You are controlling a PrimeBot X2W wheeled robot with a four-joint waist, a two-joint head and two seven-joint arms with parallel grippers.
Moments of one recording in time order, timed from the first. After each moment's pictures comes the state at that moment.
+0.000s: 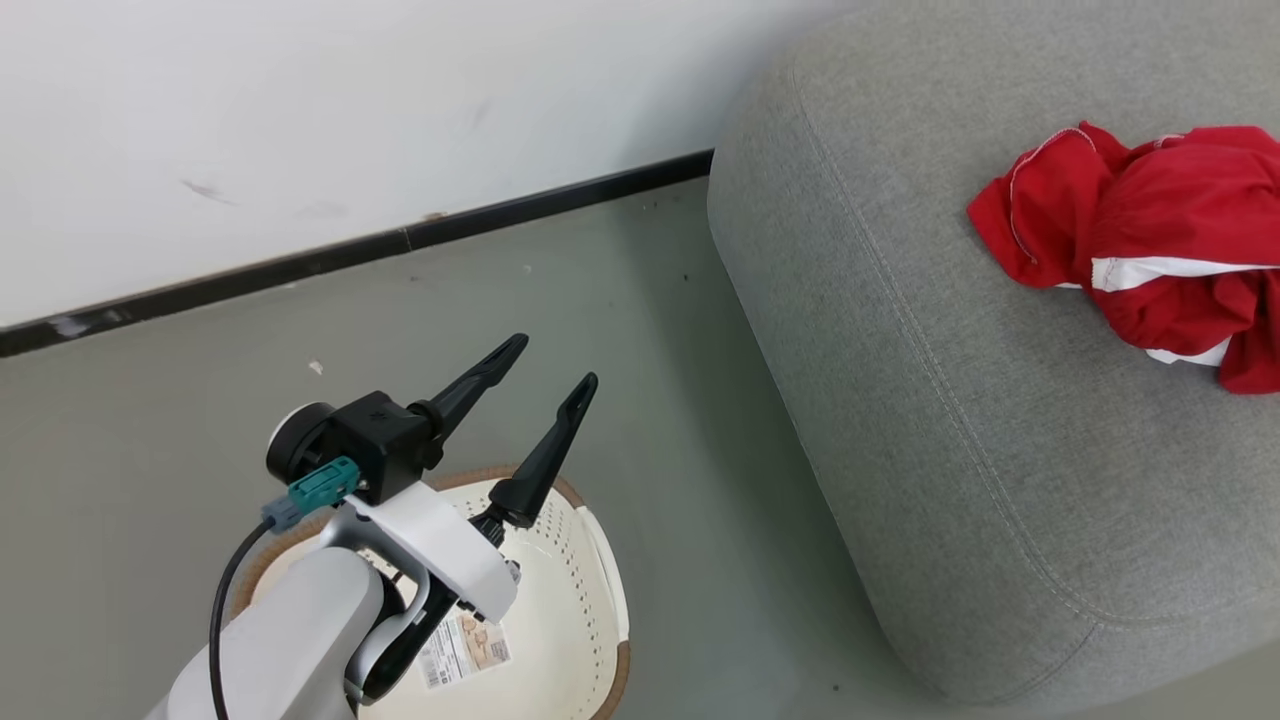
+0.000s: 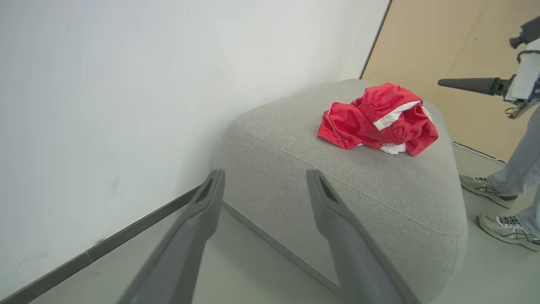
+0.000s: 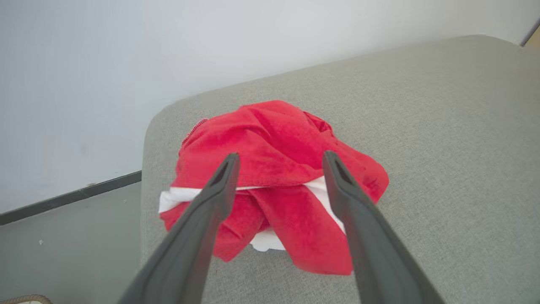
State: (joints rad) left arm -0.52 0.30 -0.71 0.13 -0.65 -0.05 -0.18; right arm -0.59 -0.62 0.27 0.67 0.73 0.13 -0.13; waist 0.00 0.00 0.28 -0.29
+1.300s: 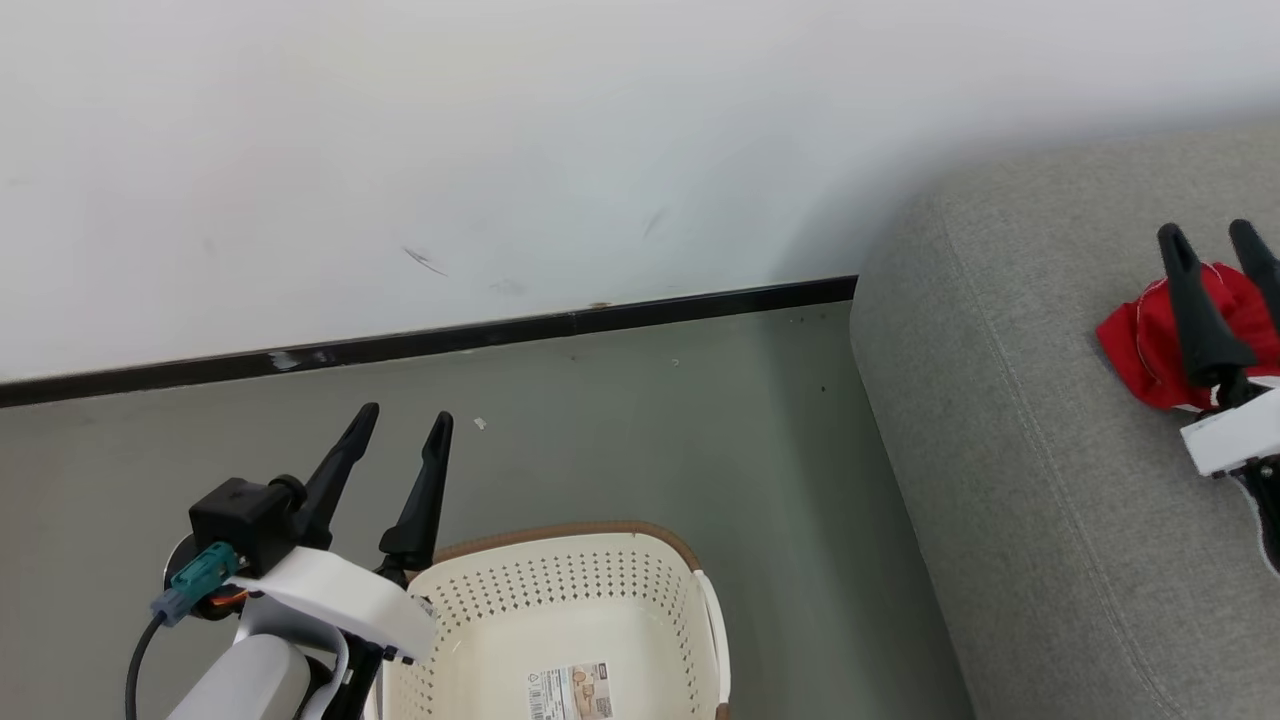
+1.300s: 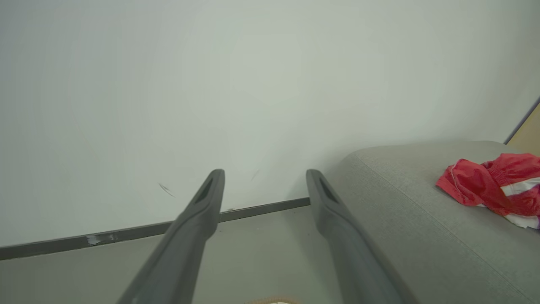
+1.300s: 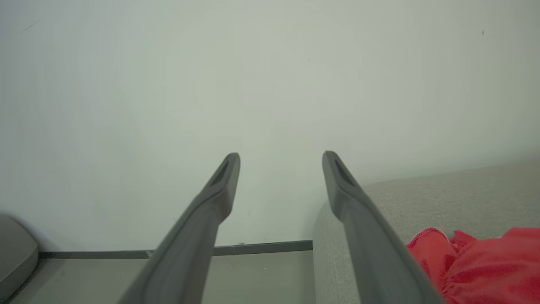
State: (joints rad) left arm -0.31 0.30 -0.51 0.15 -0.73 0.09 -0.24; right arm -0.42 -0.49 0.20 0.27 0.68 0.13 -0.25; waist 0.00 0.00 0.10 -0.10
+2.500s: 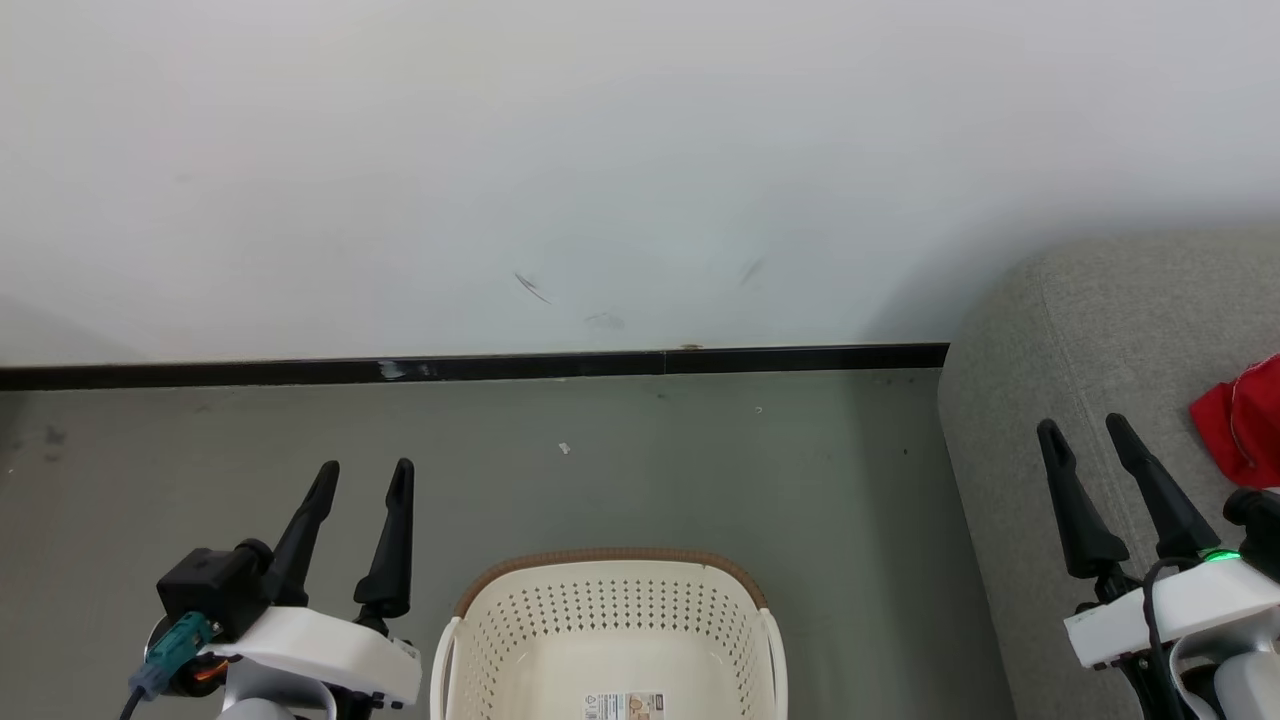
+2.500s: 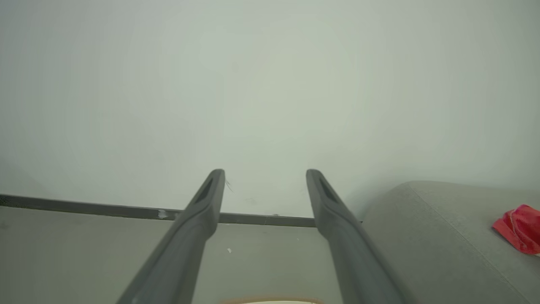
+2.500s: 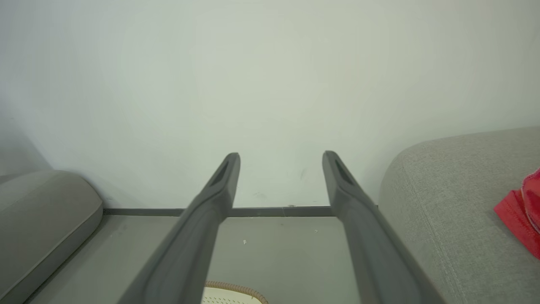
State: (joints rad) left arm -0.15 0.23 -0.36 0.12 -0.68 0.12 -0.25; right arm -0.06 -0.22 0.05 0.09 0.41 0.13 -0.25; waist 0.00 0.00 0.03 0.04
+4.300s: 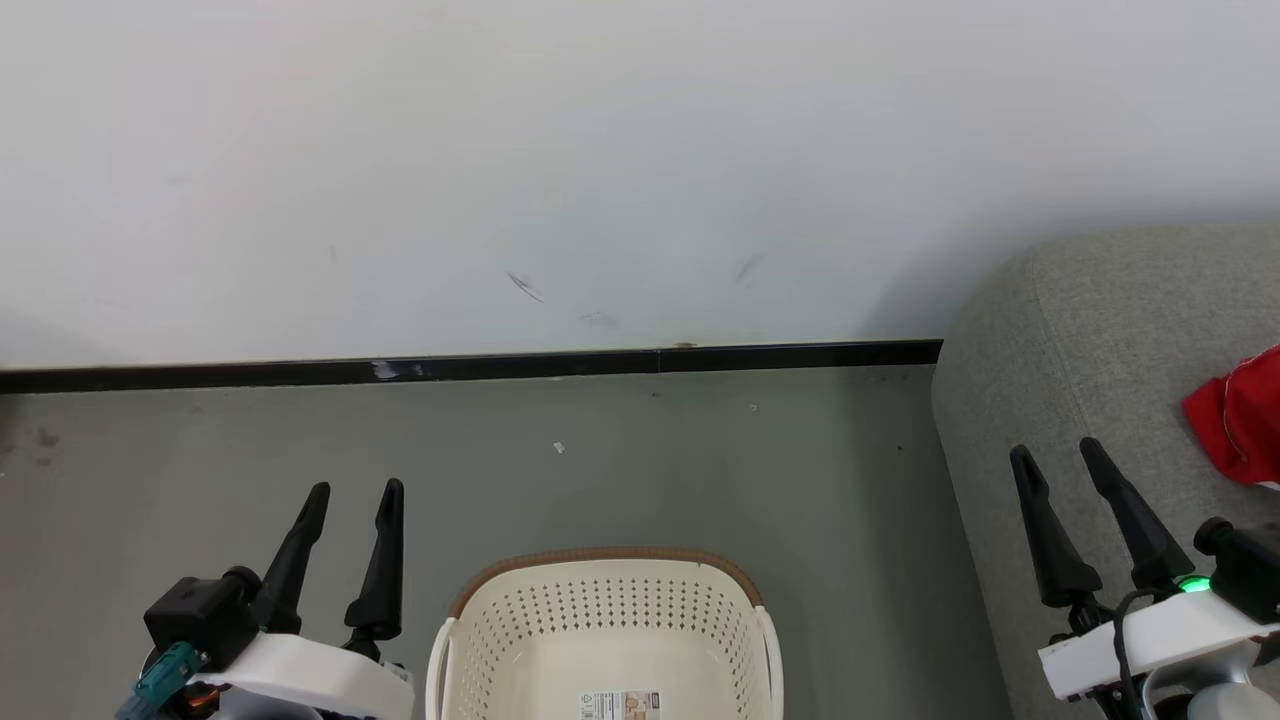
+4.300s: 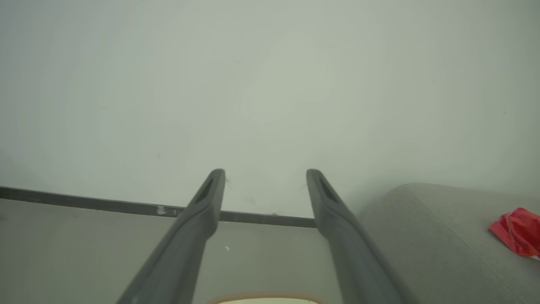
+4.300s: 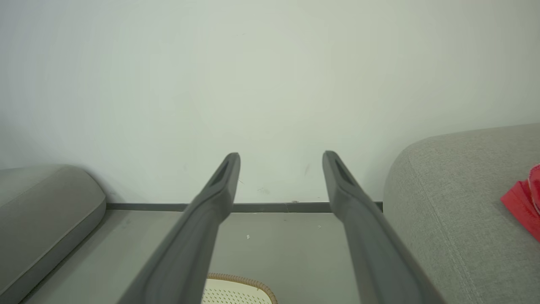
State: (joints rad) left arm -0.09 0.17 -0.26 0.12 -0.62 0.06 -0.25; right arm 0.00 -0.17 0.04 0.03 0.34 0.13 -0.25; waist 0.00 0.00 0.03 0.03
